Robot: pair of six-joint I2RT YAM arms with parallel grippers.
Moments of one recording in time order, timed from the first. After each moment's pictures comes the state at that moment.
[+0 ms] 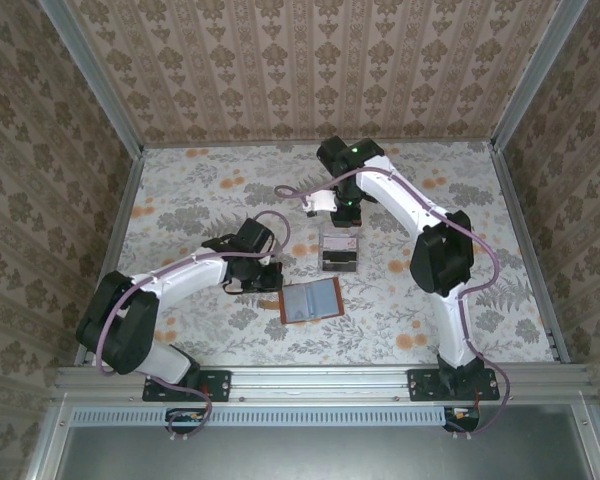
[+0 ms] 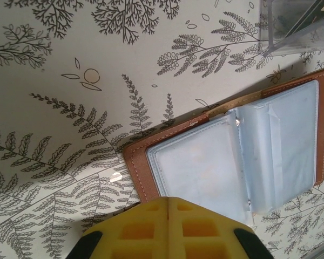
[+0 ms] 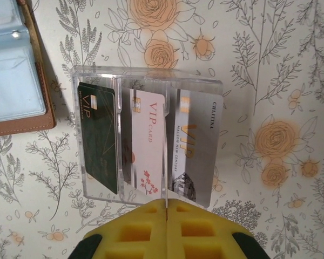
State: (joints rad) left arm -0.64 1.47 0.83 -0.56 0.31 -0.53; right arm 0.50 2.15 2.09 -1.40 -0.05 -1.03
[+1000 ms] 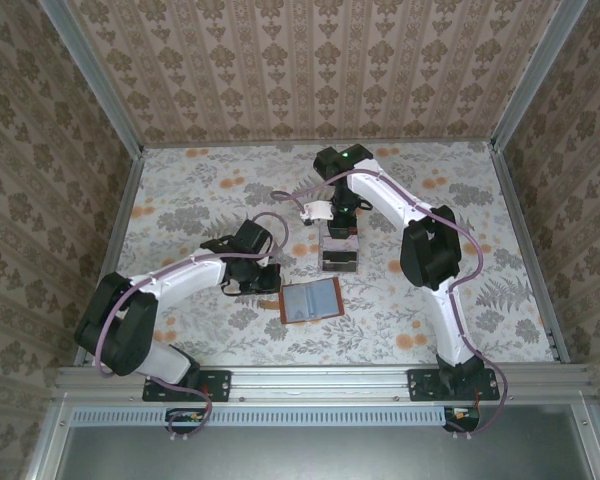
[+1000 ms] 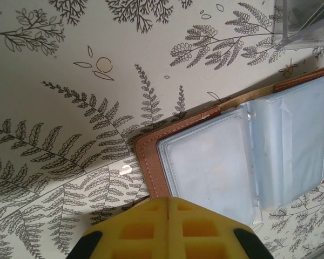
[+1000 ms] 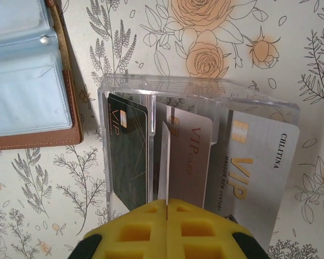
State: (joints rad) left arm -0.63 1.46 0.81 -0.56 0.31 -0.53; right arm 0.50 2.25 2.11 -1.46 -0.14 -1.02
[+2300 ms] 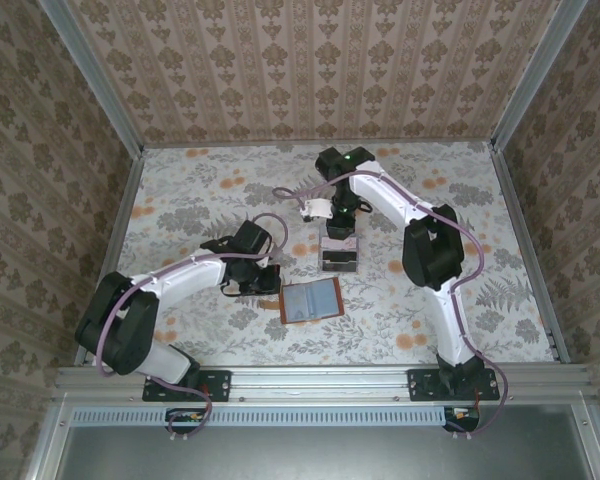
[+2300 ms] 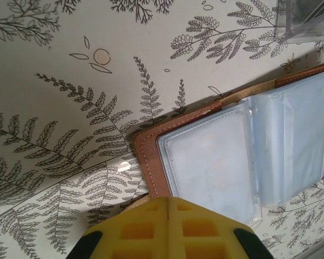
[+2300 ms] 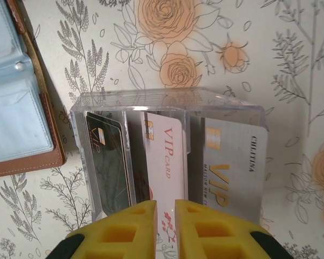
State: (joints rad) left arm -0.63 1.48 0.80 -0.56 0.34 -0.53; right arm 0.49 2.20 2.03 -1.34 -0.15 -0.92
